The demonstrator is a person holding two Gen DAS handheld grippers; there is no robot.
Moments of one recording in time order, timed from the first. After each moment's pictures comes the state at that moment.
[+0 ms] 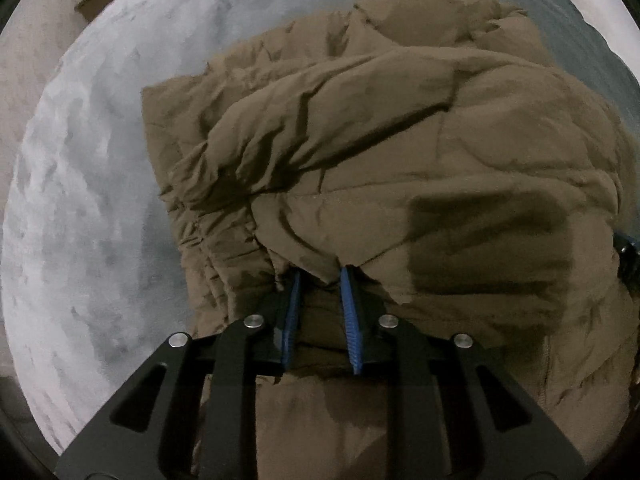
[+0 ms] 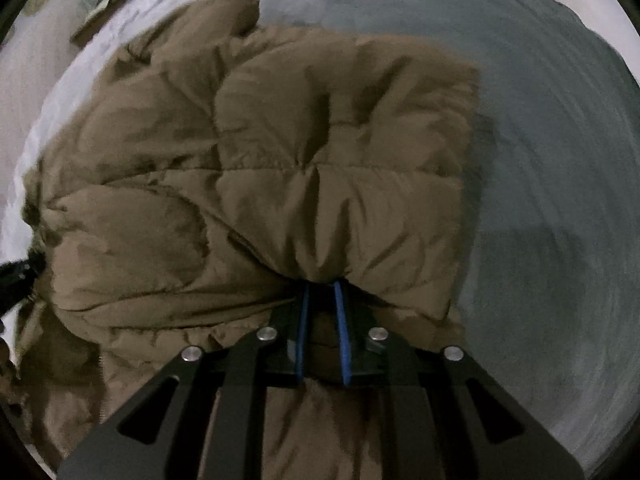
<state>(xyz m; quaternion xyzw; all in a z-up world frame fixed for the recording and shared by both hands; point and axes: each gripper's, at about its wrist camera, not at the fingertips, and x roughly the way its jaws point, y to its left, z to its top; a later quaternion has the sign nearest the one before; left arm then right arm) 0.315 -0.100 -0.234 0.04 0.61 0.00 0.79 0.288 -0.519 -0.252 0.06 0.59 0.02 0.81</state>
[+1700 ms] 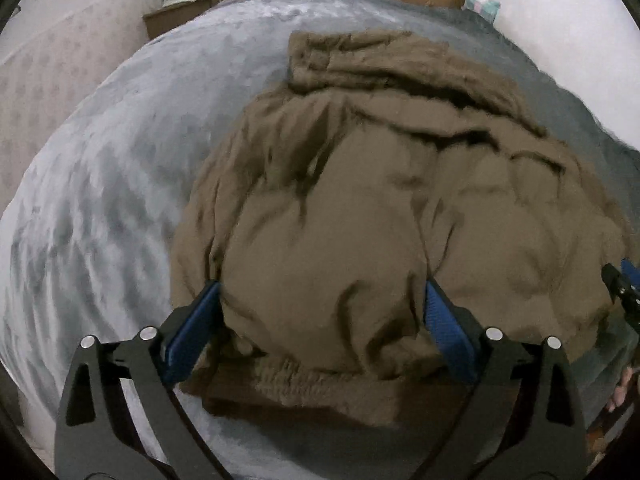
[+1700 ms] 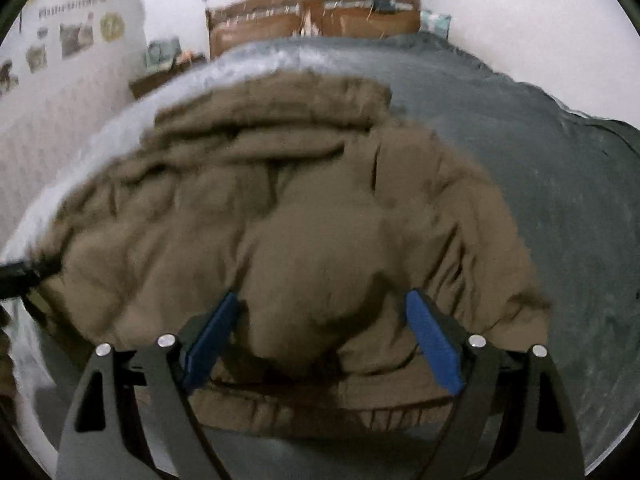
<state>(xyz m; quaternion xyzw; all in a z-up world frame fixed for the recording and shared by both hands) -0.036 -0.058 -0.220 -0.02 0.47 0.01 0.88 -0.081 -0.496 -0.232 0.01 0.39 0.02 0.92</state>
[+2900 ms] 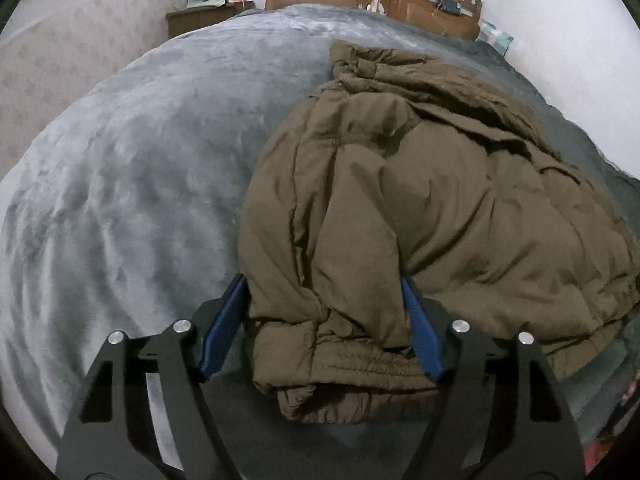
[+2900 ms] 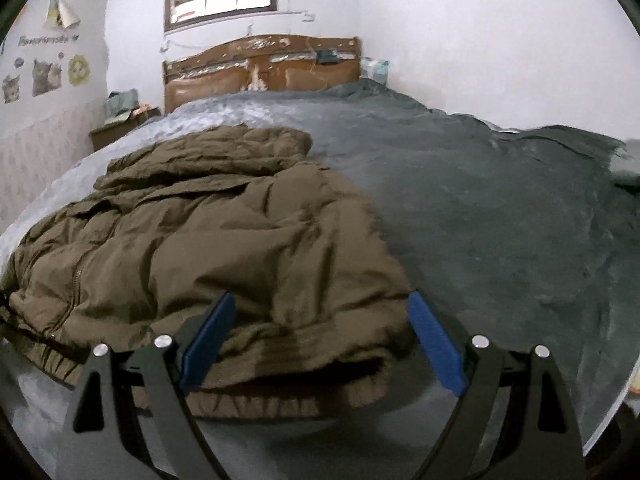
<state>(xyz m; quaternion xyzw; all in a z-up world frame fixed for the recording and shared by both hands) -0.053 -0.014 -0.246 -0.06 0.42 0.02 0.90 -0.136 -0.553 -0.221 0.04 0.27 -0.08 0.96</state>
